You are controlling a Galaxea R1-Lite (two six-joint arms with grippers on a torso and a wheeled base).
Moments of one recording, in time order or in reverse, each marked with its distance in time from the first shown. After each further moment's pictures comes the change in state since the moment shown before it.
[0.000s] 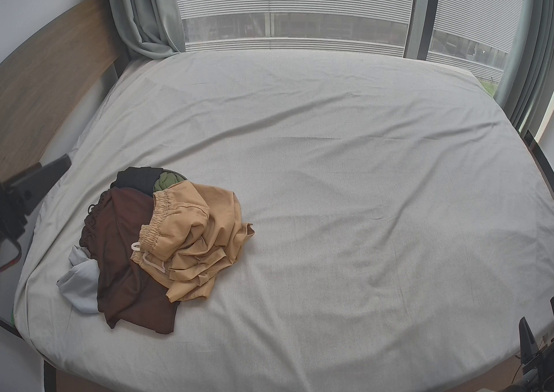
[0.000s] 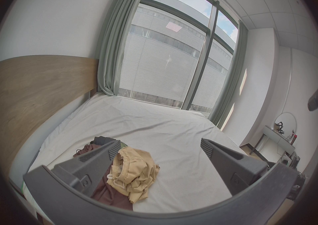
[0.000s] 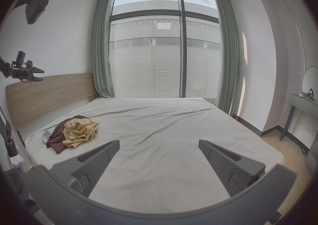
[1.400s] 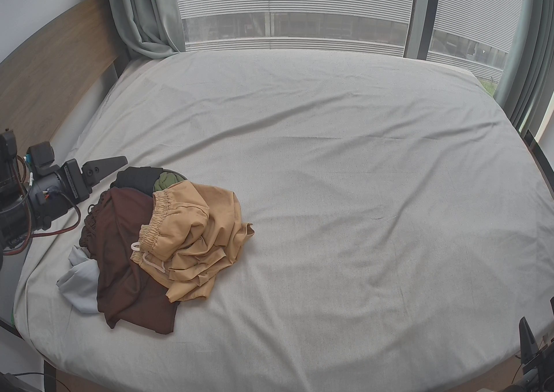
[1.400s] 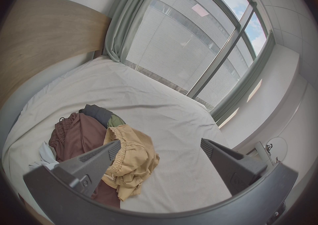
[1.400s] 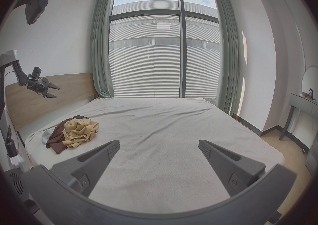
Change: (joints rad) left arm 0.170 0.493 -0.054 -0.214 -0.221 -0.177; right arm -0.001 0.000 0.000 0.000 0.000 0.001
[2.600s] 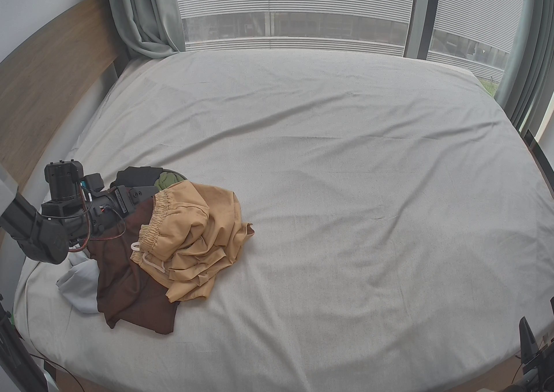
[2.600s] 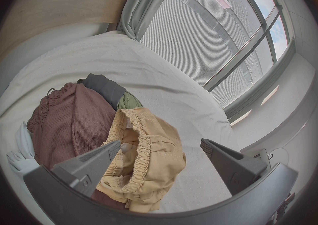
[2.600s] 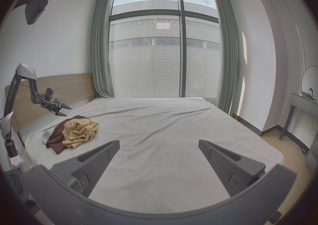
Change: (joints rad) left arm 0.028 0.533 -0.095 -0.280 0.000 -0.051; right arm 0.000 0.000 0.000 0.000 -0.001 0.002
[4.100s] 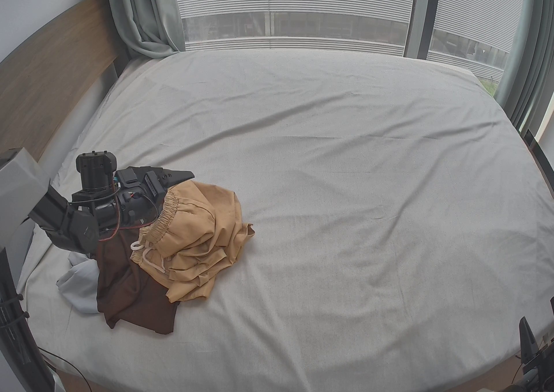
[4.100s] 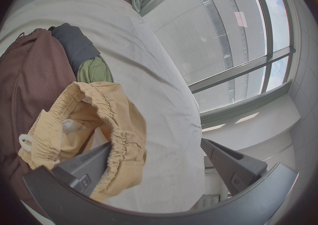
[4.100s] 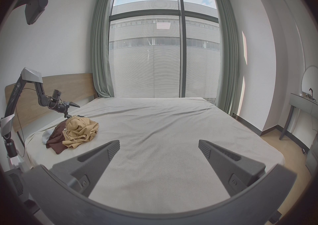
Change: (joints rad) left arm -0.120 0.138 -0.178 -0.007 -0.137 -0.371; right arm 0.000 0.000 0.000 0.000 0.000 0.000
